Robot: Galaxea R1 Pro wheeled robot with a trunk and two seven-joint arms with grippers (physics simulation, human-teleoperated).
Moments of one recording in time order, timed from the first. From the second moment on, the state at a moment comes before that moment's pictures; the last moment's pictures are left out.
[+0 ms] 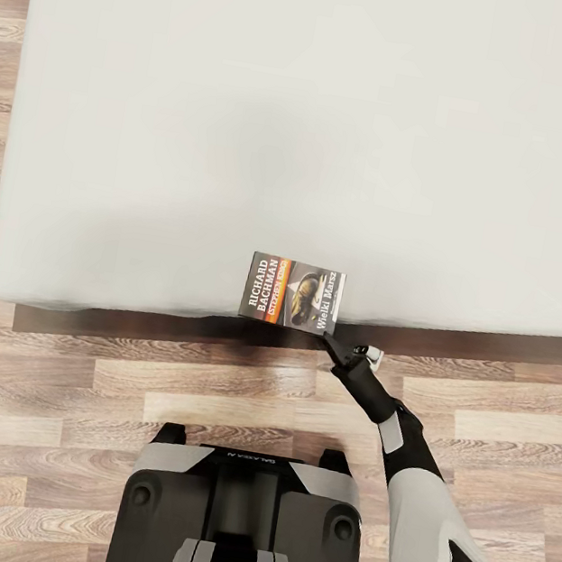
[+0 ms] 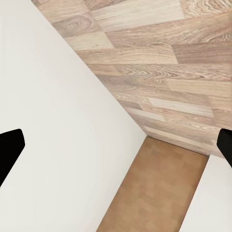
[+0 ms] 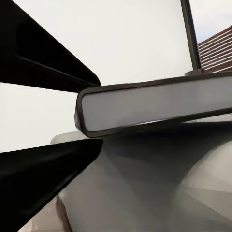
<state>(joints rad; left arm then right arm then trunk) -0.38 0.44 -0.09 -0.02 0.09 -0.05 0.29 -0.90 0.11 -0.65 -0.55 -0.11 0.48 1.53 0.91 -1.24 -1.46</state>
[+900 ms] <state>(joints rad) -0.38 0.44 -0.09 -0.02 0.09 -0.05 0.29 -0.90 0.11 -0.65 -0.55 -0.11 0.48 1.53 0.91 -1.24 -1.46</state>
